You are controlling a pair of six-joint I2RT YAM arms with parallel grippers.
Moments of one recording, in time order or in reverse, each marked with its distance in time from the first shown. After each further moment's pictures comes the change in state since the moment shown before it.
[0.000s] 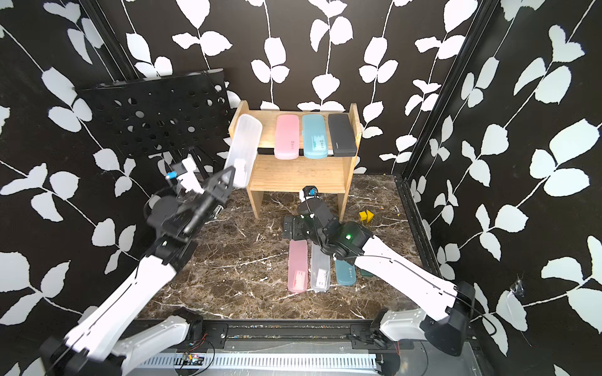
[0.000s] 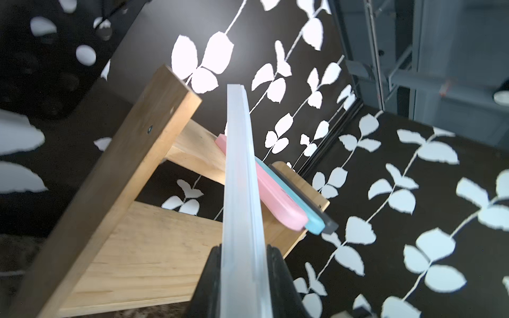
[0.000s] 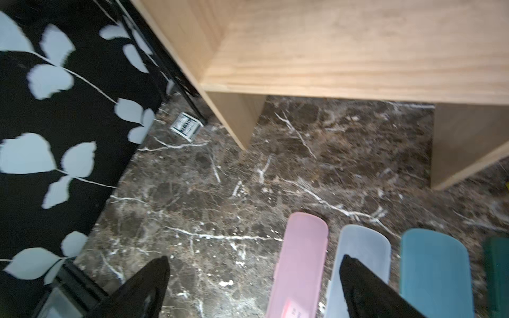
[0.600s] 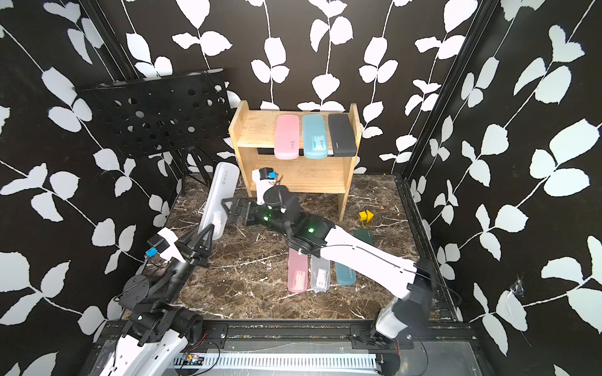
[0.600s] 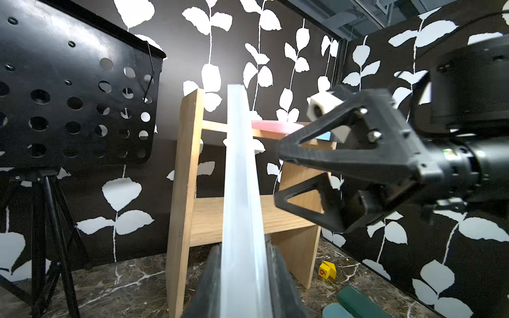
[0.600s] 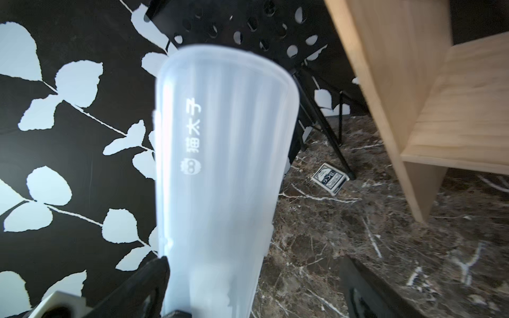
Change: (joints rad) left arm 0.000 -0.688 -0.450 -0.187 -0.032 0.454; right arm 0.118 0.337 0.278 0.457 -0.223 0.143
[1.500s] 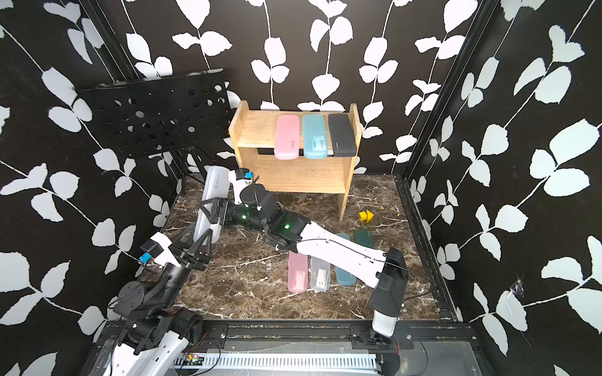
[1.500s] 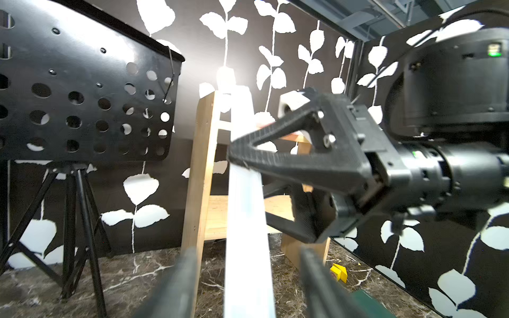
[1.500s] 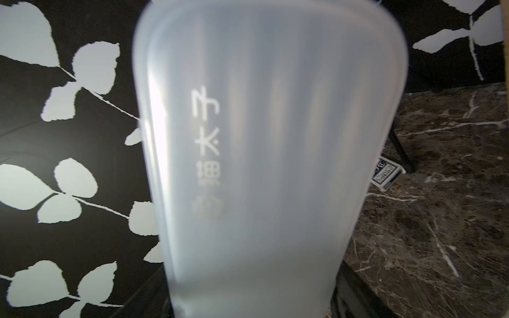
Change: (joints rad) left arm 0.007 -0.067 0.012 -0.103 -0.079 -0.020; right arm 0.031 0.145 0.132 -0.001 -0.044 0.040
